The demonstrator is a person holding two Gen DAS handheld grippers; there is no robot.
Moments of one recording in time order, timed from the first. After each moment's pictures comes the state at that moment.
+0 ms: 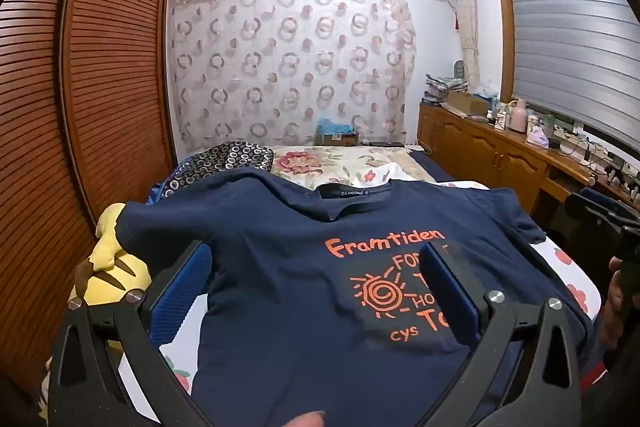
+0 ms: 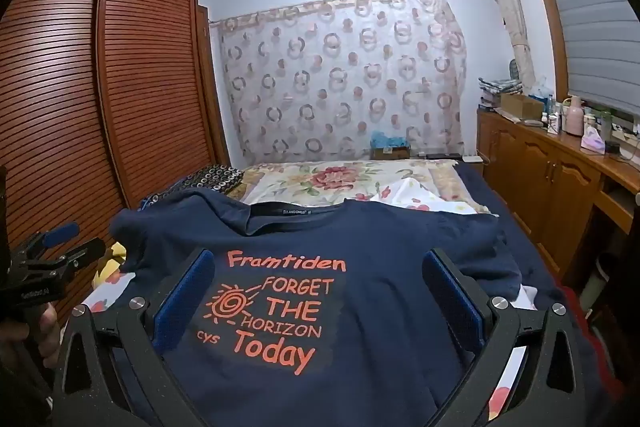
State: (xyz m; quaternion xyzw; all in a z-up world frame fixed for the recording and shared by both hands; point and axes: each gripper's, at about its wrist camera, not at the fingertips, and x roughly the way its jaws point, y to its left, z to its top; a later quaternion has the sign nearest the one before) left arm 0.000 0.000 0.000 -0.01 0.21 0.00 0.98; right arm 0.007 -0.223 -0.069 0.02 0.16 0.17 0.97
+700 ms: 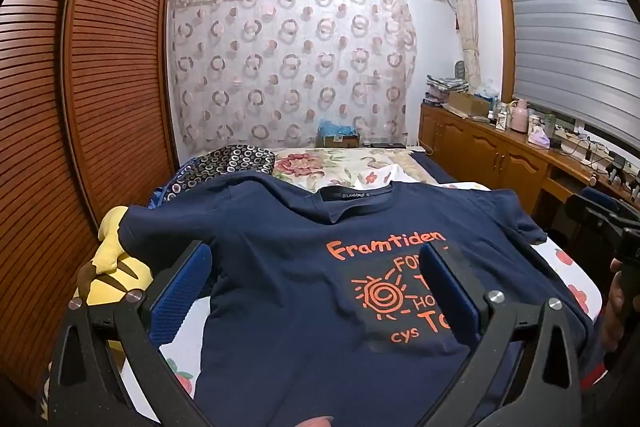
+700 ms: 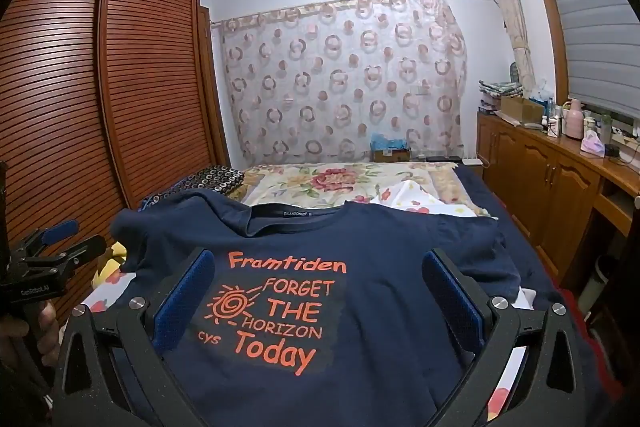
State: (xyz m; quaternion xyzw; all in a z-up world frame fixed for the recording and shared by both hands) left arm 0.000 0.000 0.000 -0.01 0.20 0.00 0.98; right arm 0.004 -0.222 -0.070 0.02 0.15 0.17 0.97
